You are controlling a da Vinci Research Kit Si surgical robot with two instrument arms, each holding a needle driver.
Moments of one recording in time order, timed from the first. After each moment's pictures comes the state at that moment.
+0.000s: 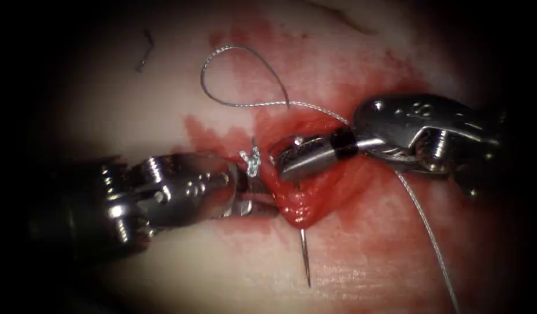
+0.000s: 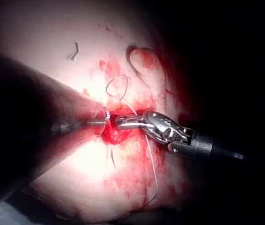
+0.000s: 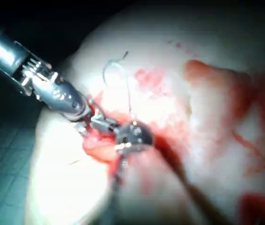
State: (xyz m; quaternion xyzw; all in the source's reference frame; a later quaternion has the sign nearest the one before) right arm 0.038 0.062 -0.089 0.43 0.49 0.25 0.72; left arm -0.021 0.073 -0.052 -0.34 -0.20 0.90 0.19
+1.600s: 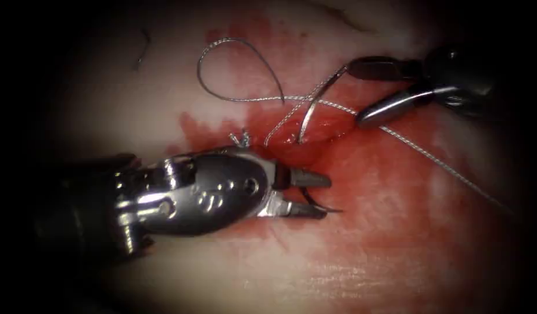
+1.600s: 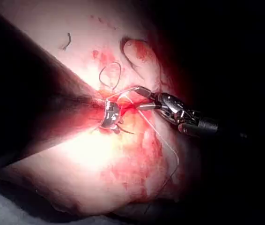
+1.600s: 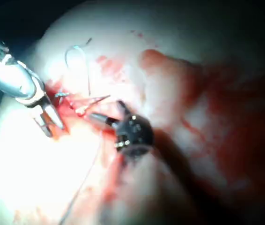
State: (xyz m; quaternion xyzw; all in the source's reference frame) right arm 0.032 0.070 -0.088 0.21 0.54 0.29 0.77; left arm -0.024 0.074 -0.055 -0.48 -0.10 0.87 0.05
